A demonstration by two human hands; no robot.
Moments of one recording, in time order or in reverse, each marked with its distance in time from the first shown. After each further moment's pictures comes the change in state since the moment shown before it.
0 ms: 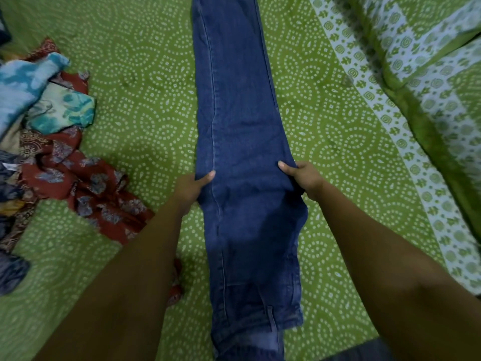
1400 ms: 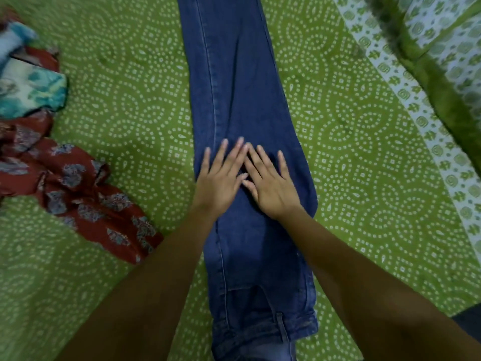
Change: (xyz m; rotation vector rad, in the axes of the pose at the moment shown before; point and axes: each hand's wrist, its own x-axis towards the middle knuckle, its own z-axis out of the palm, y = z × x) left_hand 0.024 -0.063 0.049 1.445 0.337 0.979; right_hand 0.010 0.083 0.078 -1.388 0.416 -0.862
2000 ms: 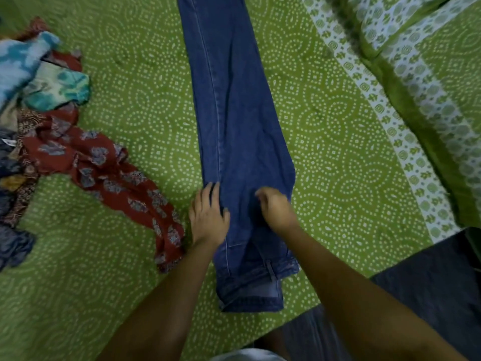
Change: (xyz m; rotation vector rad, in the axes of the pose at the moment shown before) left_hand -0.137 0.049 -0.065 -0.280 -0.324 -0.416; right_hand -0.113 -0.035 -0.067 0.680 -0.348 0.455
